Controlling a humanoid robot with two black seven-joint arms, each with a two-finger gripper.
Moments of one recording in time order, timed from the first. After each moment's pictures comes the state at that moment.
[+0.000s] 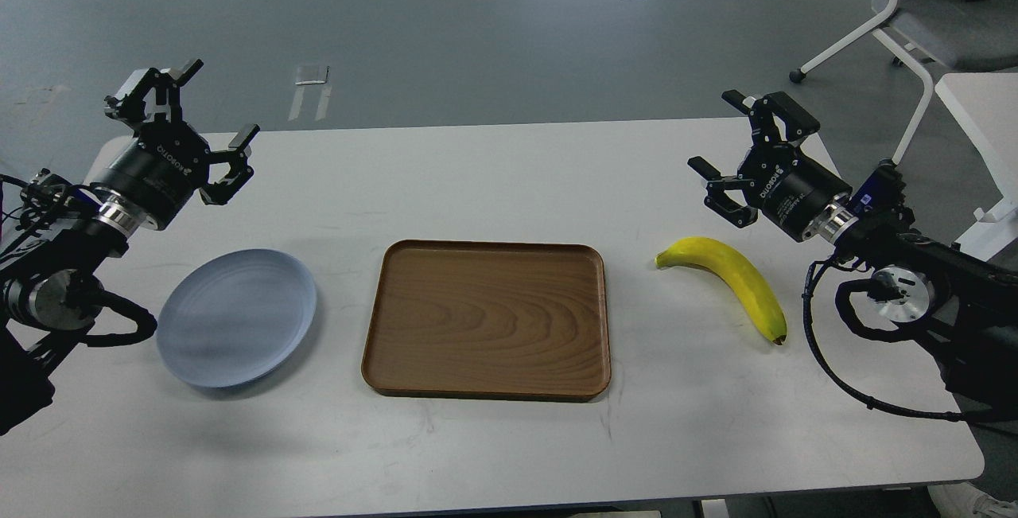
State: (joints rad) left arm -0.65 0.58 -0.62 -0.82 0.07 -0.49 -0.45; right arm 0.75 -0.54 0.32 0.82 -0.10 0.49 0.49
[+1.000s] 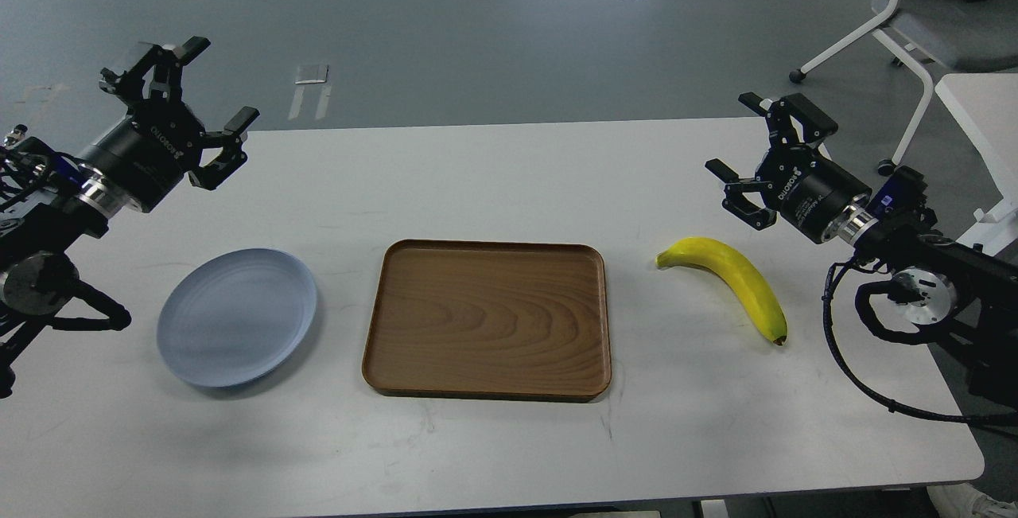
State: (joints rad) left arm -0.70 0.69 -0.61 -0.98 0.23 -0.49 -0.46; right arm 0.75 -0.58 0.30 0.83 -0.10 0.49 0.49
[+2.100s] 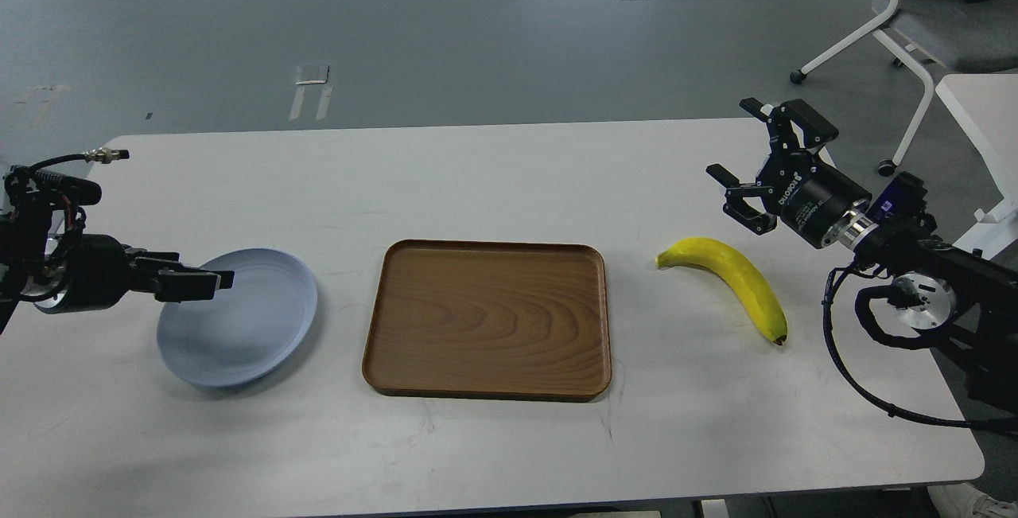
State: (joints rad) left arm -0.74 0.93 -0.38 -1.04 1.74 -0.45 -0.49; right arm 0.74 -0.58 0.31 0.83 -0.10 0.49 0.49
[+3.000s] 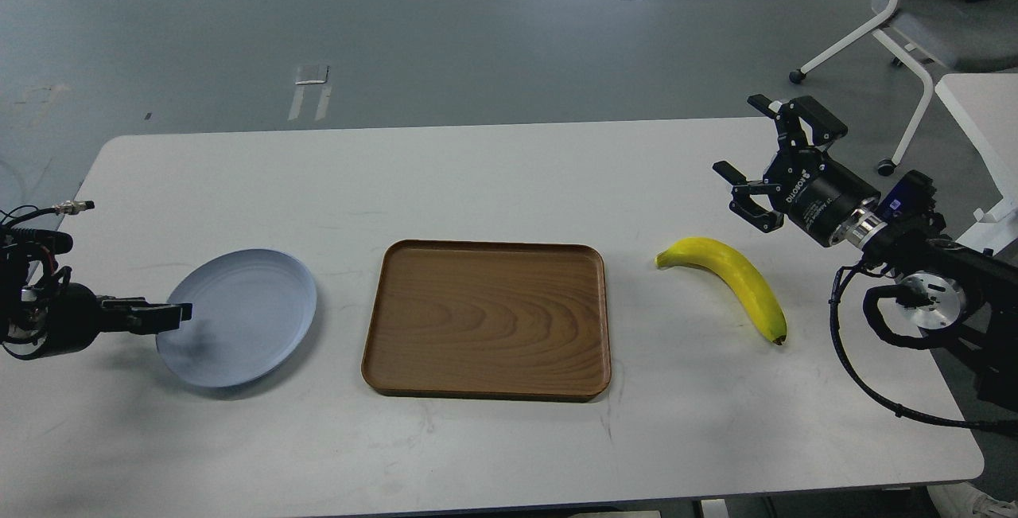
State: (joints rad) left arm -0.71 0.85 -0.24 -0.80 1.64 -0.32 -0.49; right arm 0.73 -0.60 0.32 0.85 -0.10 0.49 0.49
